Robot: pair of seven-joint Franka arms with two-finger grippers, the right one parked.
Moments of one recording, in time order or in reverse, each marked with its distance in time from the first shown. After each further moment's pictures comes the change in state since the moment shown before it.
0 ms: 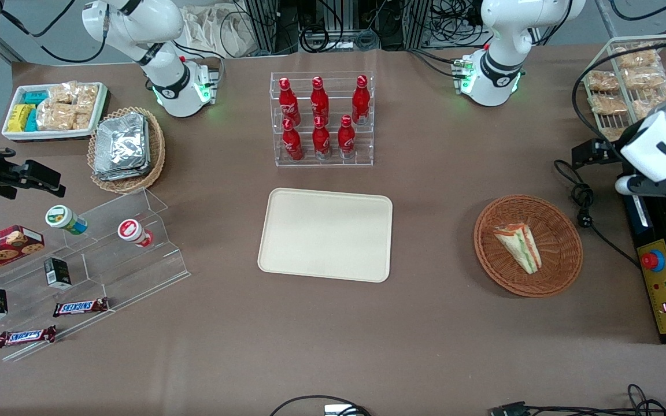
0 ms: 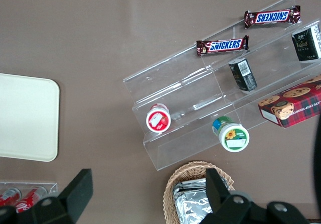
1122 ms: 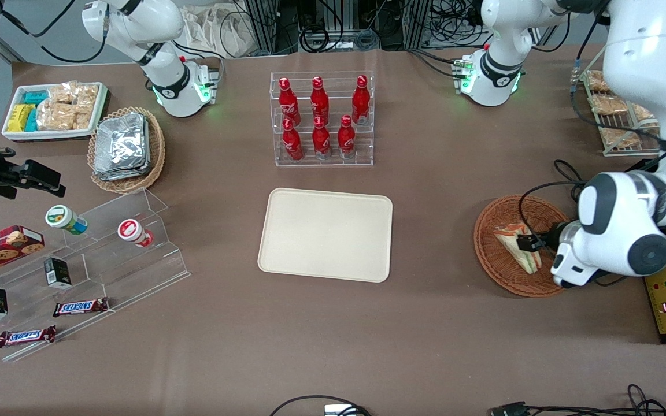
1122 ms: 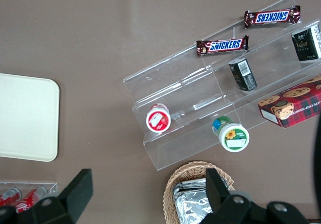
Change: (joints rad) arm -0.008 0.480 -0.010 -0.010 -0.002 0.296 -0.437
